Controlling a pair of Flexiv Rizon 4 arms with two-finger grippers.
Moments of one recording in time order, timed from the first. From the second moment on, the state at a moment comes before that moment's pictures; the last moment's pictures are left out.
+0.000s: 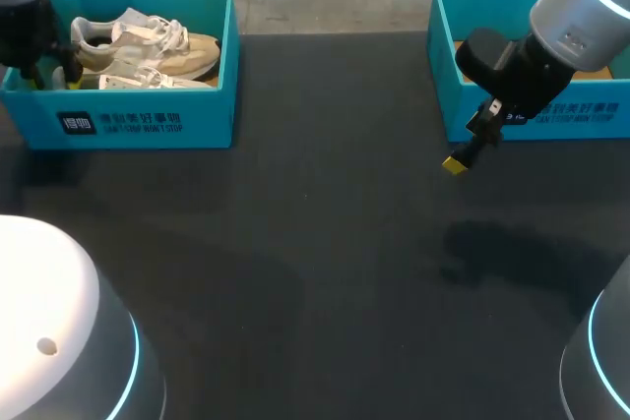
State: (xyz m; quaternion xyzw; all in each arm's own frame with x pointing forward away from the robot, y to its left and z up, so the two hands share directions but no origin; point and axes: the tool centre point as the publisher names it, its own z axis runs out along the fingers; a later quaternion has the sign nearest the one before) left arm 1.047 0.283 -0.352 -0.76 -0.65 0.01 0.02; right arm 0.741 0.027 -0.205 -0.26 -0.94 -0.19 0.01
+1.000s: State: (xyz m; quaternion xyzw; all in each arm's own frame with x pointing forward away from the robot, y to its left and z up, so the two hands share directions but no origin) left arm 1.049 0.289 -0.388 -0.75 -0.66 0.03 0.04; right arm 0.741 0.027 -0.205 -0.26 -0.94 -0.19 0.01
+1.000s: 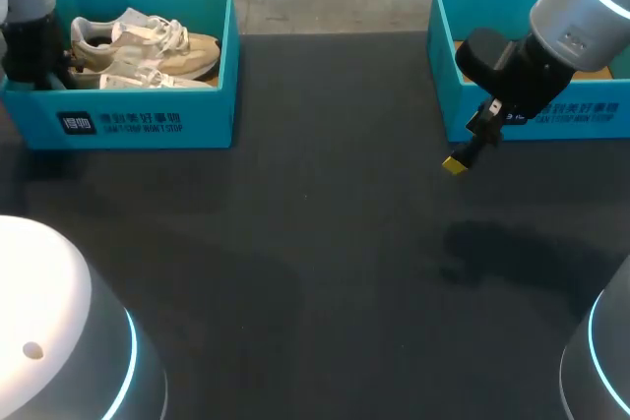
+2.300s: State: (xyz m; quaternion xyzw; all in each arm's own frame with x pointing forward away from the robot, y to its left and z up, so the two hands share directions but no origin) left arm 1.052 0.299 -0.256 -0.77 -0.64 0.00 0.05; right arm 0.741 0.027 -0.205 -0.26 -0.94 -0.19 0.01
